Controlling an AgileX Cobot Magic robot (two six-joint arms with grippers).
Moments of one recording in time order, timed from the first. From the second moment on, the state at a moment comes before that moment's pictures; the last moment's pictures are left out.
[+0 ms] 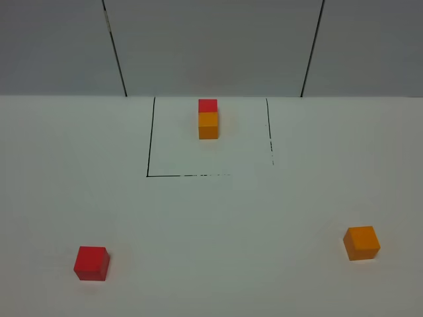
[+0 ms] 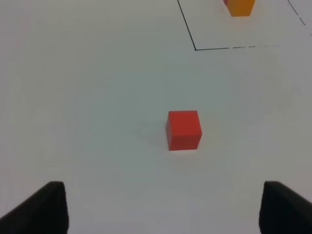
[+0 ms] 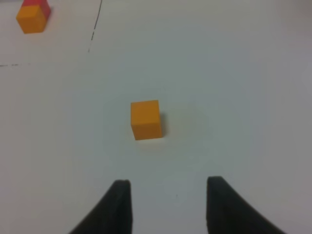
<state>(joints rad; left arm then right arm) -0.01 -0.01 -0.50 -0.17 1.04 0.10 0.00 -0.01 -0.50 0.07 1.06 -0.02</state>
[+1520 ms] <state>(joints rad) -0.01 0.43 -0.60 -0.17 0.99 0.10 0.00 -0.01 -0.50 0.07 1.06 -0.02</state>
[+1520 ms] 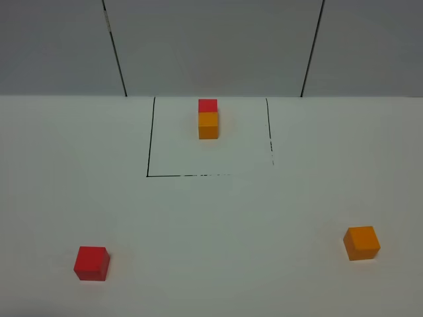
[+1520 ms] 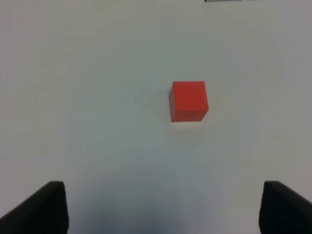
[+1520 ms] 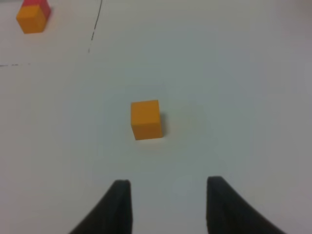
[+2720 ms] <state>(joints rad) -0.12 1.32 -0.94 -0.14 1.03 -0.05 0.00 -0.01 -0.50 0.07 1.06 -0.02</state>
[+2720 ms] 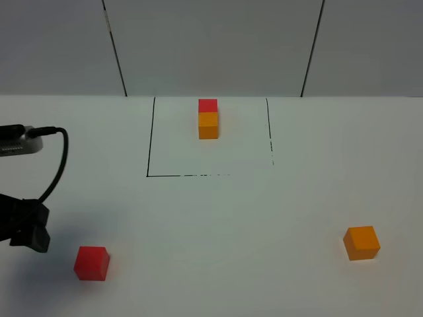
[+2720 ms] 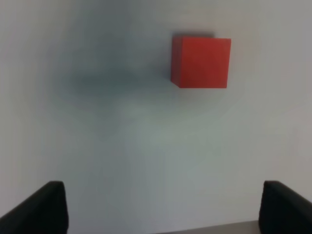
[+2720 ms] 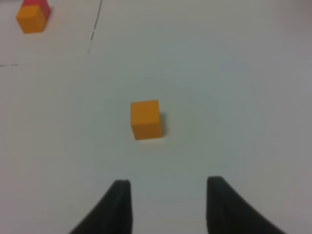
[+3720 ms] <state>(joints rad) -0.32 1.68 -0.92 -0.09 0.73 -0.21 0.00 -0.01 -0.50 0.07 1.06 -0.02</state>
